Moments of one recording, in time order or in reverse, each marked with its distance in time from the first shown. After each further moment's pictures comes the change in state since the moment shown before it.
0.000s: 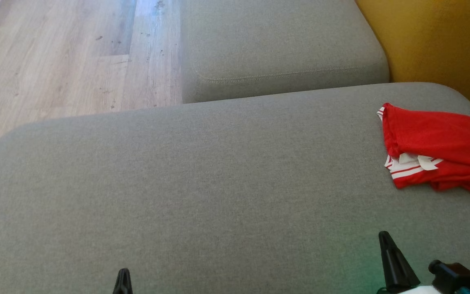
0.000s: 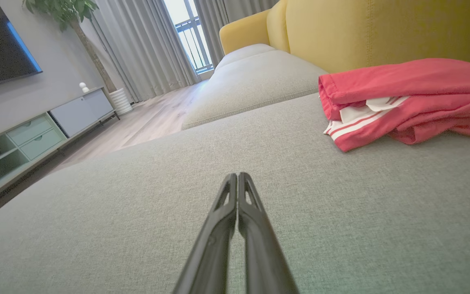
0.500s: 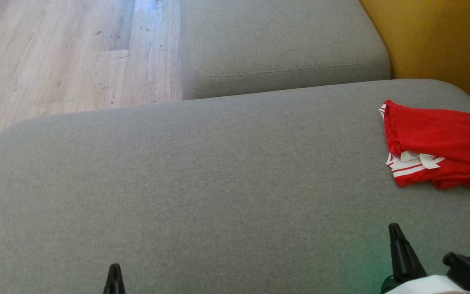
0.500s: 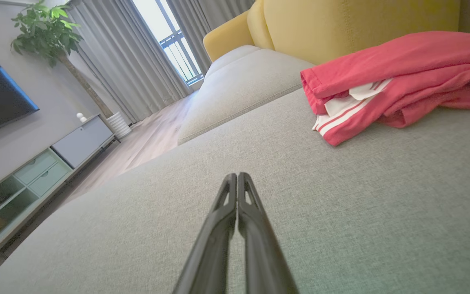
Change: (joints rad) left arm -0.043 0.002 0.020 0.029 -0.179 -0.027 0.029; right arm -0.025 0.001 -0.024 0.000 0.165 0.000 0.038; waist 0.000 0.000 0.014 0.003
